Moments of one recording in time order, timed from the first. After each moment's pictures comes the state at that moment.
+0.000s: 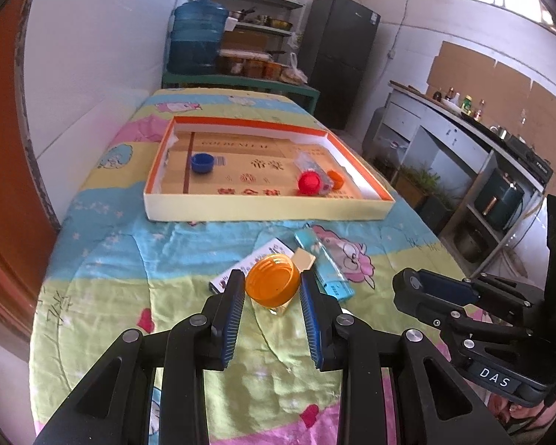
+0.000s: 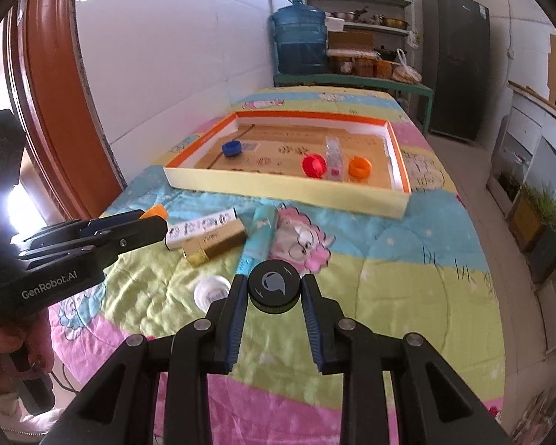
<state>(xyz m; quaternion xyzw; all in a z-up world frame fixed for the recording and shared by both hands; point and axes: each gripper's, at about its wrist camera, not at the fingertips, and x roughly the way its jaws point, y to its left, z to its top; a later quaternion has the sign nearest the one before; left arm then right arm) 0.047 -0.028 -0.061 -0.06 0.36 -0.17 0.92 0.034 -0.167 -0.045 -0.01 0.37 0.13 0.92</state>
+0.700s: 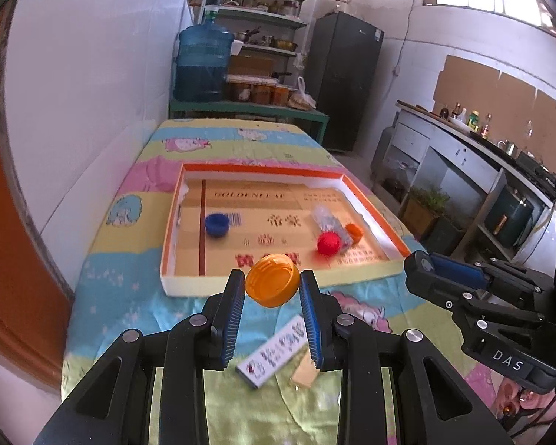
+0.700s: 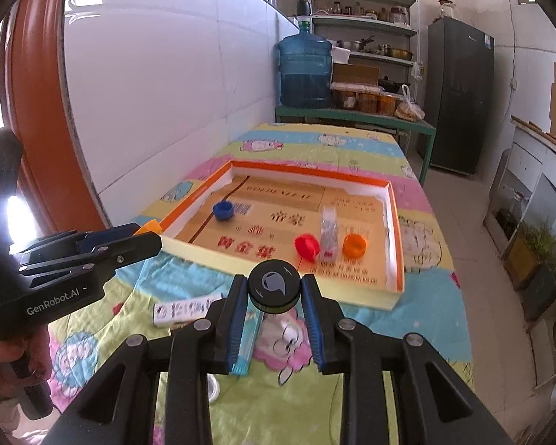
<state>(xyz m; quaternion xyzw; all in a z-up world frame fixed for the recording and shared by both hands) 0.098 -0.022 -0.027 -0.05 0.32 -0.15 0.93 0.088 -0.165 -0.001 -0.04 0.32 0.13 0.94</state>
